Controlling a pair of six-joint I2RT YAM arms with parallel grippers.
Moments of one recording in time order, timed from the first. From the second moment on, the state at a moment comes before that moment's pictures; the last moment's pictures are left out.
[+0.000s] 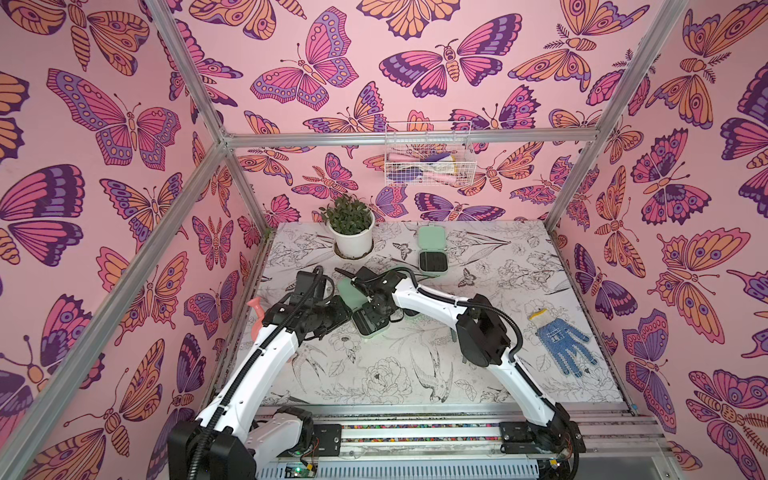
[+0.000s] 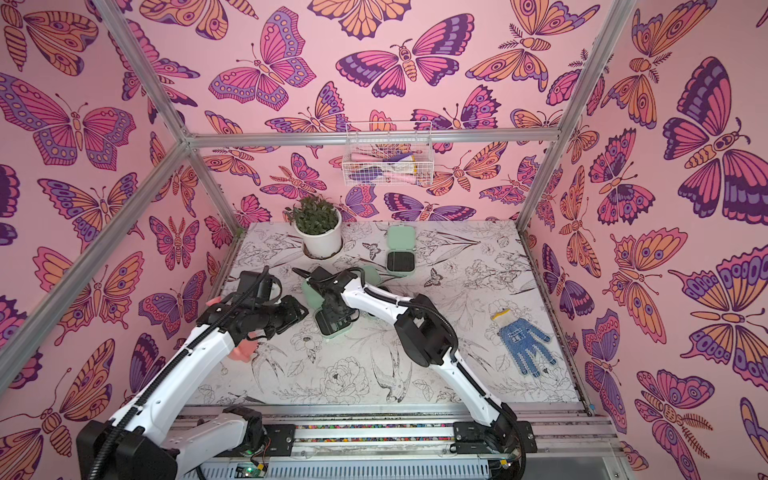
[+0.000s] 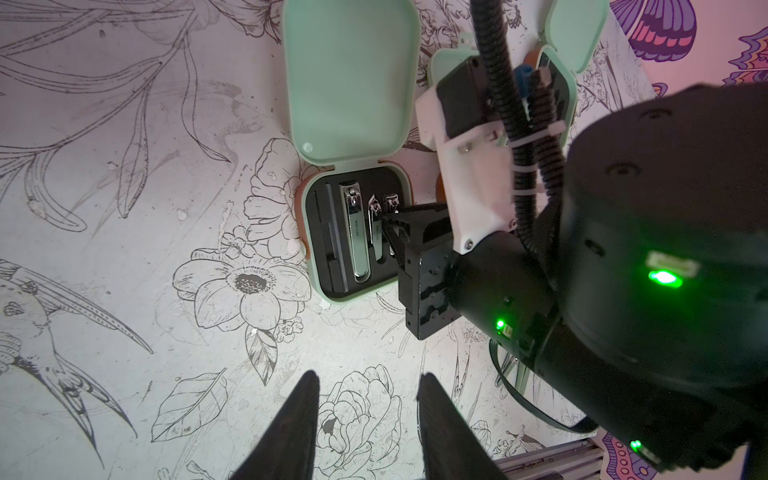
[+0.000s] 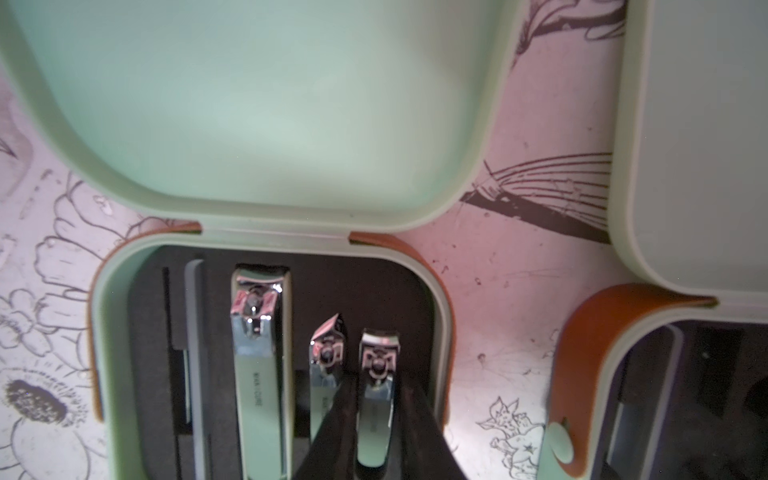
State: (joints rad) left arm -0.23 1.11 0.92 -0.76 0.23 -0.71; right arm 0.94 2.46 2.16 -0.97 0.14 0.36
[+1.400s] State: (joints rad) left arm -0.23 1.11 0.92 -0.76 0.24 -0.71; right arm 0.94 2.40 2.14 -0.98 0.12 0.36
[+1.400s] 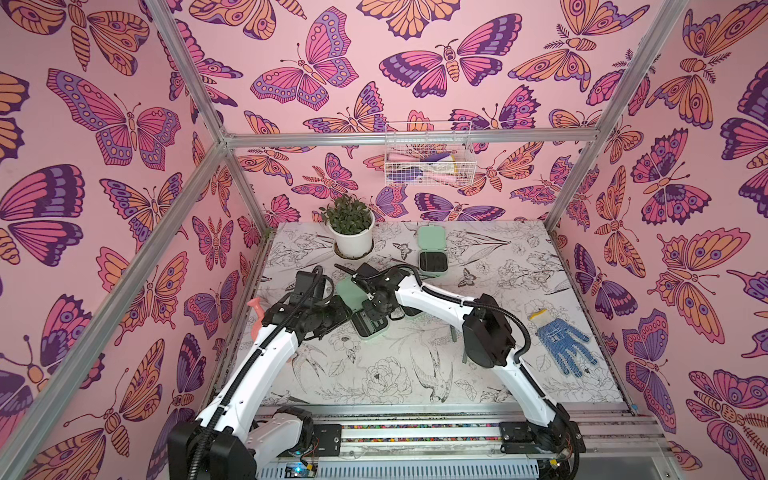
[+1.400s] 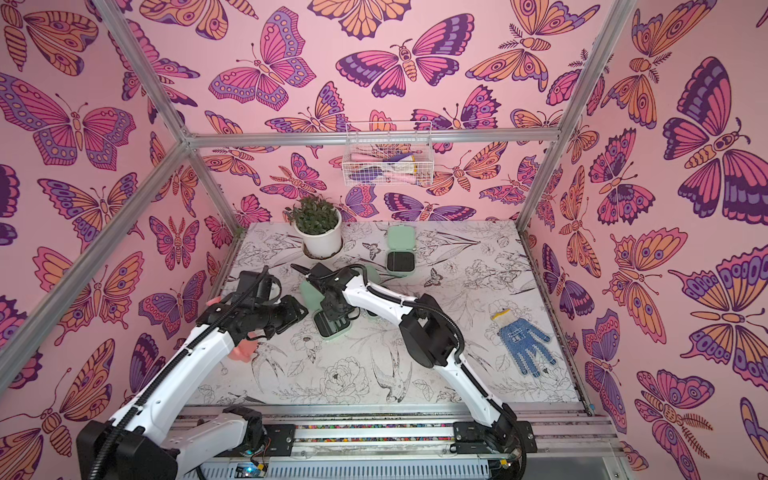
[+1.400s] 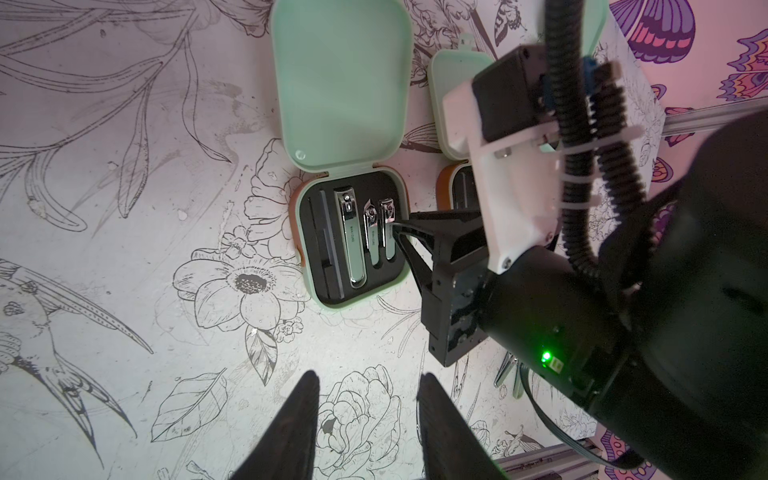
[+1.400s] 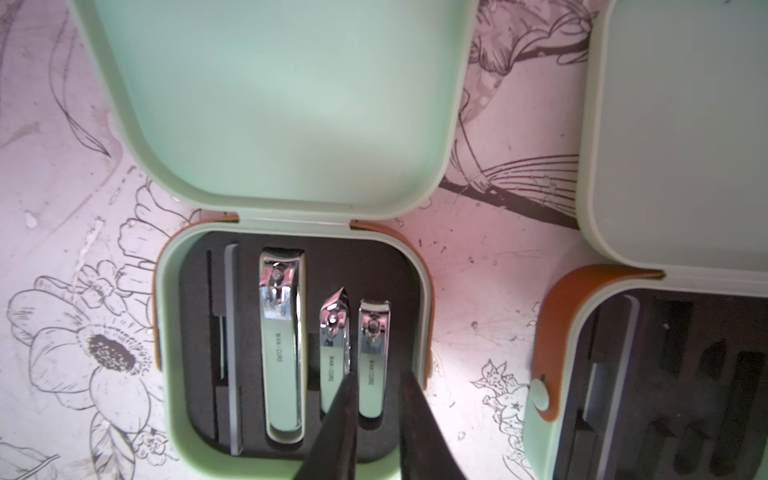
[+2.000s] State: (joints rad) left arm -0.23 1.11 0.92 -0.76 0.24 -0.71; right arm 0.94 2.41 2.14 -0.97 0.12 0.36
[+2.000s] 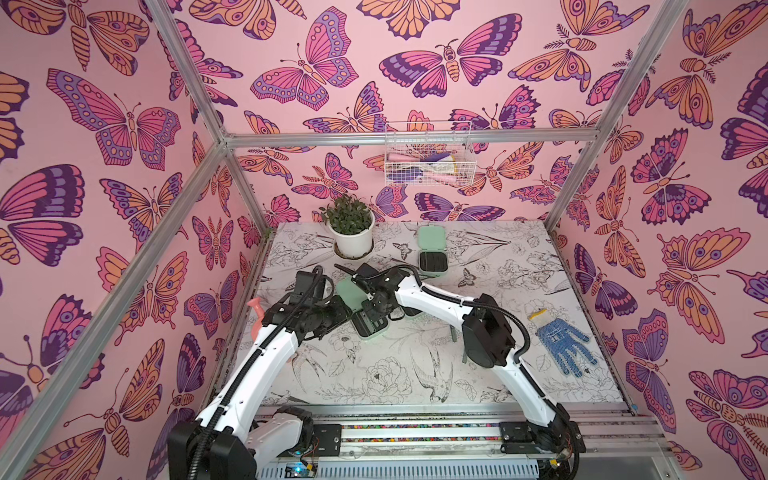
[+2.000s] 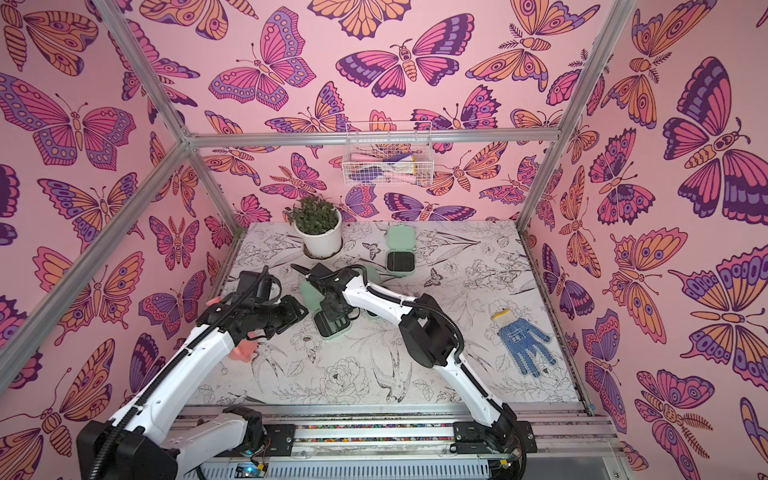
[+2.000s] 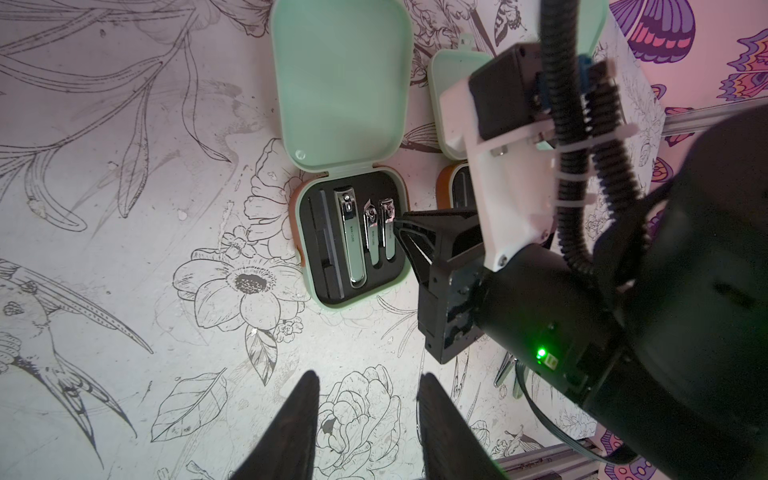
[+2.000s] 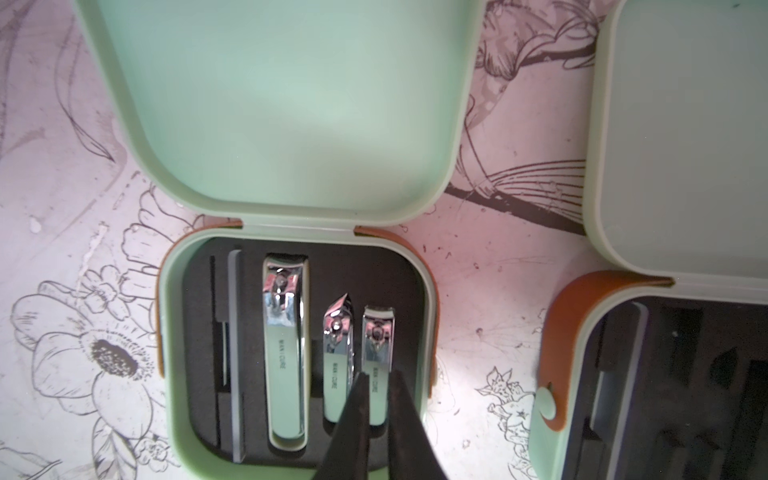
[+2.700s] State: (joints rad) left arm -0.23 1.11 0.92 -0.76 0.24 -0.70; right arm 0.94 2.46 2.18 -0.96 0.12 0.36
